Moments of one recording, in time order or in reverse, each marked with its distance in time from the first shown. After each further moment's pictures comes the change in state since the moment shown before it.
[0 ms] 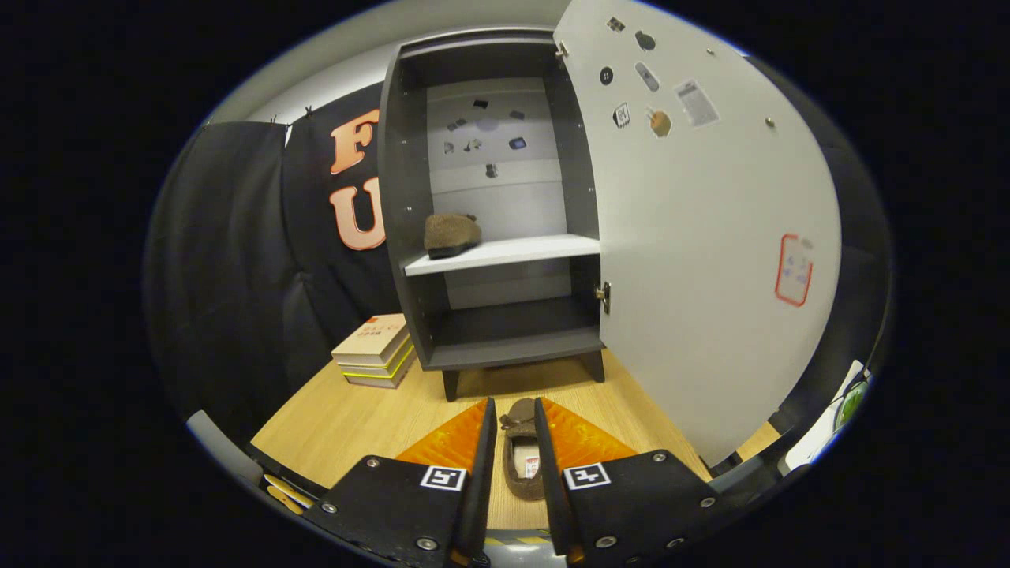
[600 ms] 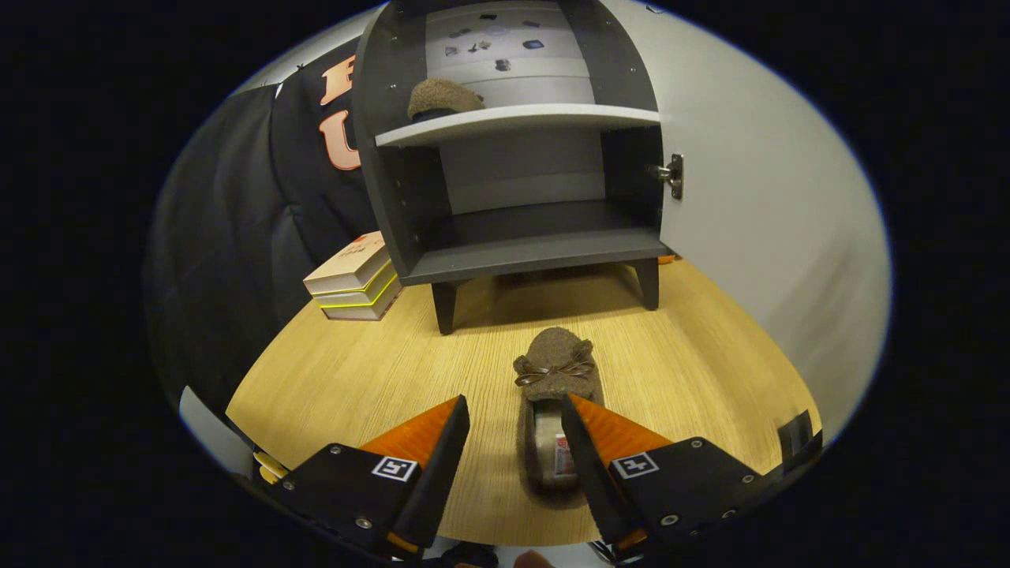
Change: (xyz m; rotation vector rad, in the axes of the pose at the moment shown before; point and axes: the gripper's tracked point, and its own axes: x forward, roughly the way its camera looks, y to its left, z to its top) arm 0.115 0.023 -0.110 -0.014 0.264 0.057
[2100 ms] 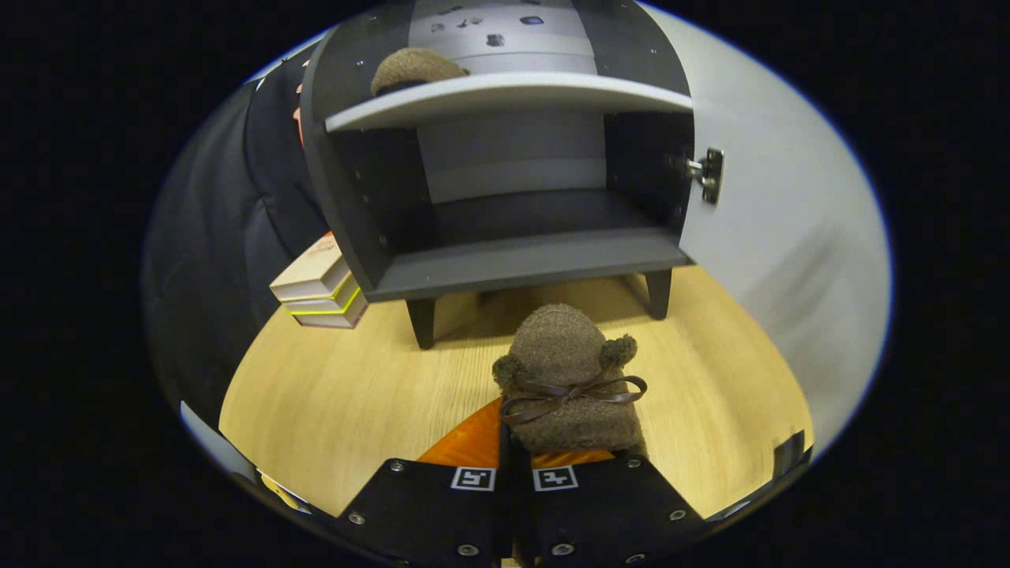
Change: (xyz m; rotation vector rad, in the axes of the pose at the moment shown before) arm 0.023 0.004 0.059 -0.007 0.037 -0.065
